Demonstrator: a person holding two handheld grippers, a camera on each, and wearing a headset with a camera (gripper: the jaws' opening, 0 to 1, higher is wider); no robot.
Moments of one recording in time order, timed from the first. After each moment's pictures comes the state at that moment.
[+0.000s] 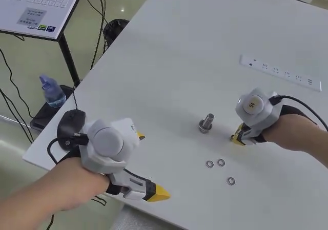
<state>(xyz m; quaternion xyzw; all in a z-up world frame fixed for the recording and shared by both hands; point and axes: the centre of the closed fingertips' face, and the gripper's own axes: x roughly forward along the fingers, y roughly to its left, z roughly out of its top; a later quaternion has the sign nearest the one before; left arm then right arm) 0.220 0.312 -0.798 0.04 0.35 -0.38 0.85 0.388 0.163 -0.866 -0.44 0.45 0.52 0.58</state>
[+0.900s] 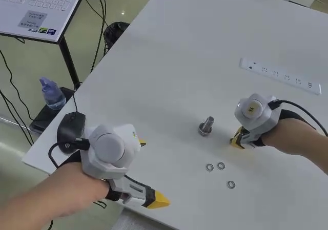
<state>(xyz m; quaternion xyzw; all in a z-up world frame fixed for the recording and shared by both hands) 0.214 0.308 -0.800 0.05 0.36 -0.39 0.85 0.391 0.164 -0.866 -0.43 0.45 0.52 0.59</state>
